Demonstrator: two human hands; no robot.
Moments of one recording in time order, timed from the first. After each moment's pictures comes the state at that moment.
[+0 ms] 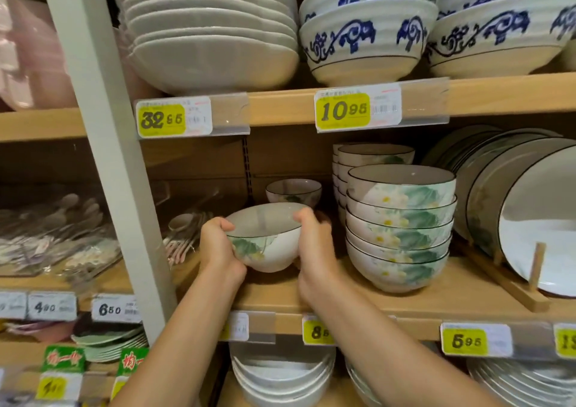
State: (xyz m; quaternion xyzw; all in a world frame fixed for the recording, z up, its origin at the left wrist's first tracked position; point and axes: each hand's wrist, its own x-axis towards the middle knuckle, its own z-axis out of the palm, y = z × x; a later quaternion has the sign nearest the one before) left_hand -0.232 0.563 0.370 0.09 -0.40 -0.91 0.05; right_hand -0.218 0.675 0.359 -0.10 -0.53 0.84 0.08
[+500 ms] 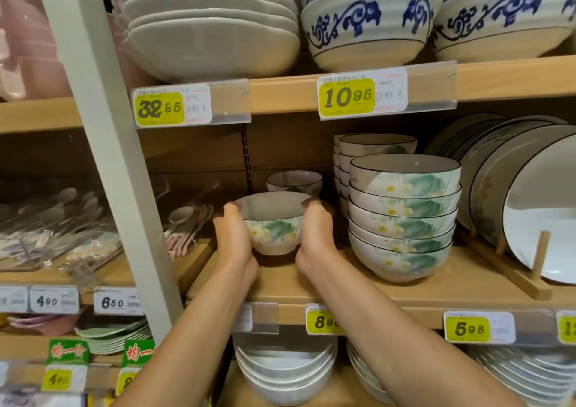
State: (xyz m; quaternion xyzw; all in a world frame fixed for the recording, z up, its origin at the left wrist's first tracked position) left_hand -0.251 0.578 0.358 0.14 -0.52 -0.84 0.12; right_hand -0.254 0.673 0.361 -0.18 -0.47 0.86 0.10
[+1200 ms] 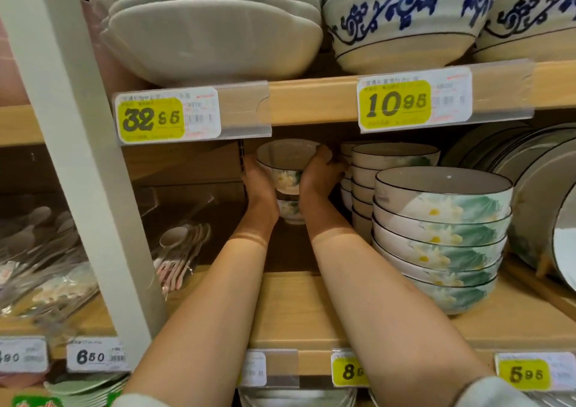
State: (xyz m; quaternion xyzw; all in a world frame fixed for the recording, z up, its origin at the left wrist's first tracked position) left_hand -0.381 0.609 0.421 -0.06 -0.45 -0.89 0.09; right_hand -0.387 0.675 0.427 -0.16 -0.48 0.79 0.34
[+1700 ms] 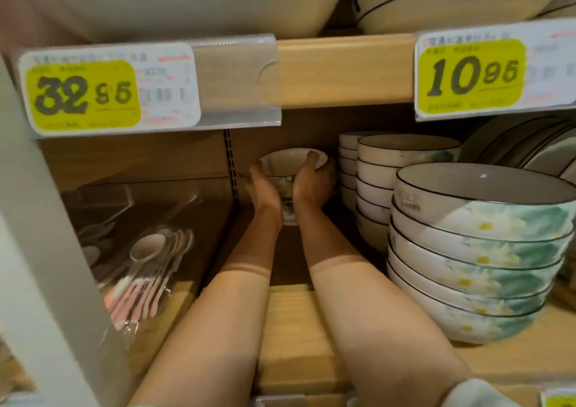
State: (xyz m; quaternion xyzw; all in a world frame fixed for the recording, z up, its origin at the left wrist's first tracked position) left_hand -0.444 0.629 0.380 -0.01 -0.49 -0.87 0.08; right_hand -0.444 0.687 0.389 -0.21 -0.64 0.63 0.39
